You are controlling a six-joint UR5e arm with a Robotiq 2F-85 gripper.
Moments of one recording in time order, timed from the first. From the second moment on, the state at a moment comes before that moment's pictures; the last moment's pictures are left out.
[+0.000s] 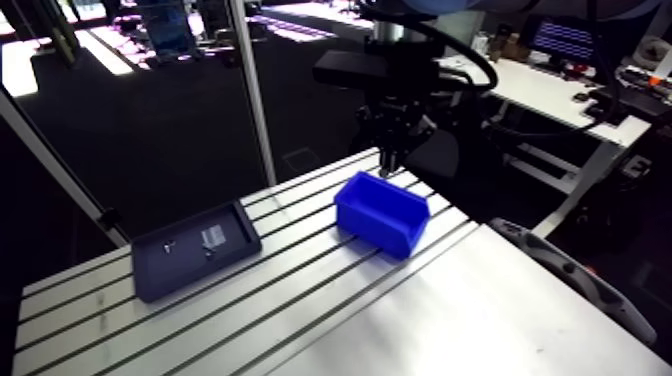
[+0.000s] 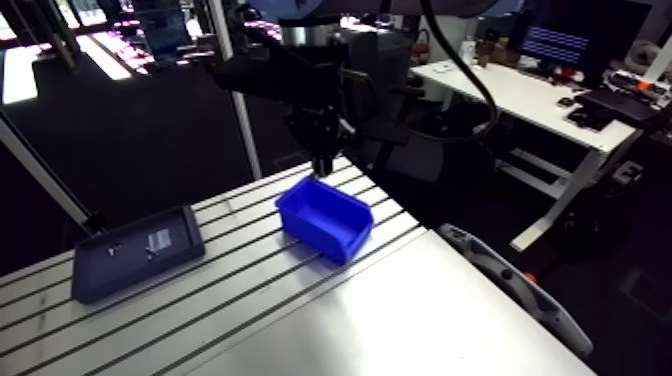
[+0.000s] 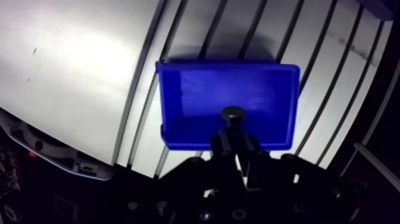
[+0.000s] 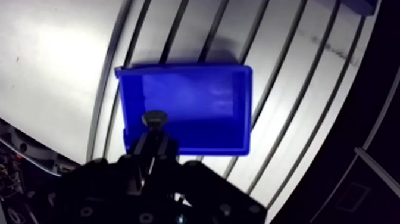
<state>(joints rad) -0.61 -1.30 1.71 -1.91 -1.62 -4.11</state>
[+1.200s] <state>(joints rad) -0.61 -1.22 1.77 -2.03 -1.61 -4.06</state>
